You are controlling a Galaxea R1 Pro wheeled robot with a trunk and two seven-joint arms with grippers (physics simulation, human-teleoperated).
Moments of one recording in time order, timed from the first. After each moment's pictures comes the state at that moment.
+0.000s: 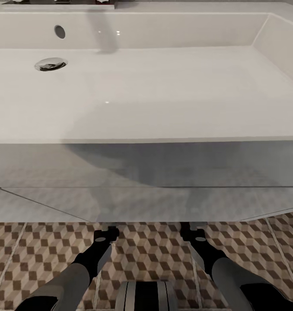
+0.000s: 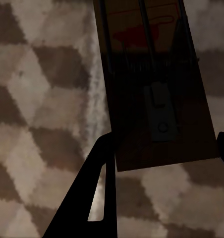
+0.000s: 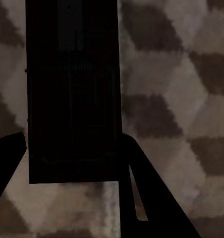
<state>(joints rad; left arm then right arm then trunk) -0.73 -0.13 0.02 -0.33 -0.04 0.04 0.28 -0.79 0.06 0.05 -0.20 0.02 -0.03 -0.20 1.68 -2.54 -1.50</state>
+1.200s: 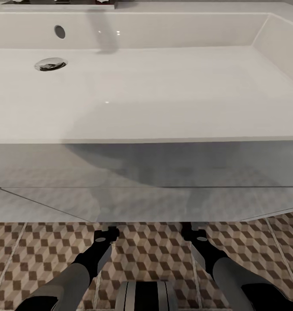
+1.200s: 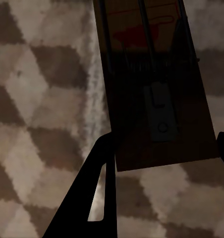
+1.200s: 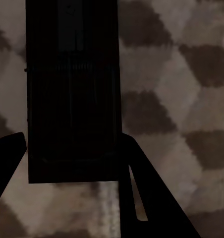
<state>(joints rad) -0.73 -0.13 0.02 -0.33 -0.04 0.04 0.28 -0.79 0.05 0.04 -0.20 -0.03 -0.03 -0.20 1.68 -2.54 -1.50</state>
